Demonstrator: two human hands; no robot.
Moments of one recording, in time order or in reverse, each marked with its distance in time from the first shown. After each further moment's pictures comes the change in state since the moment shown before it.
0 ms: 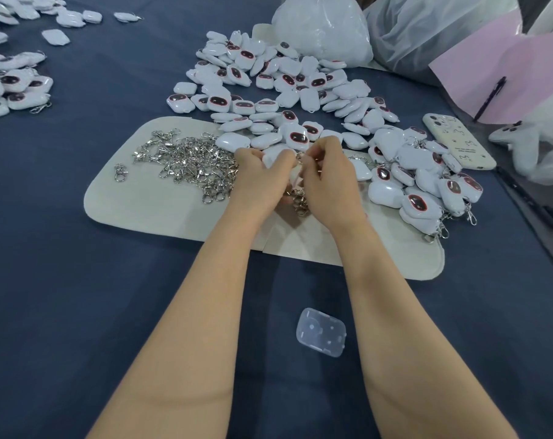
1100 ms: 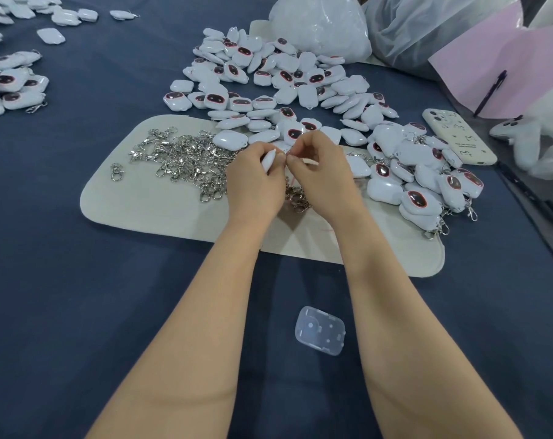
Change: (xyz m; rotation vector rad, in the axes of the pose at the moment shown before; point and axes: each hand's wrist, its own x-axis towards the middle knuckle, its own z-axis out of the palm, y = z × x) left_hand 0.000 -0.008 0.003 0.397 0.241 0.388; right_hand 0.003 -0.006 -0.001 0.198 -0.112 0.072
